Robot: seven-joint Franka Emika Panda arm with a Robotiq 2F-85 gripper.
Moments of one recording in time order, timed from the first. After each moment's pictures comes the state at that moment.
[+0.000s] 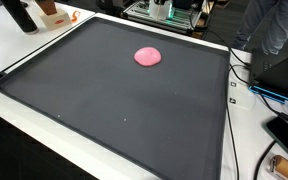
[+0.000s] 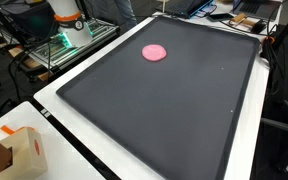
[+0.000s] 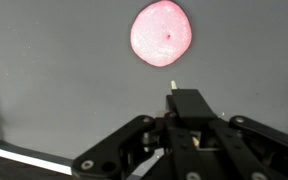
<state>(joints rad) 0.21 -0.18 0.18 -2.26 -0.18 2.13 0.28</state>
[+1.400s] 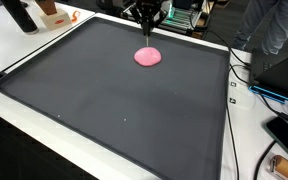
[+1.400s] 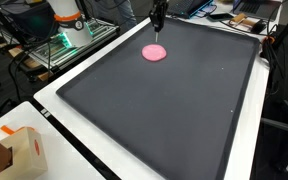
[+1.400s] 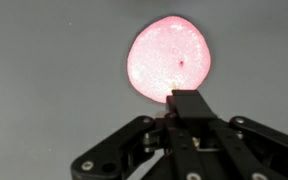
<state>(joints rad) 0.13 0.01 0.12 -2.37 -0.04 2.35 0.16</state>
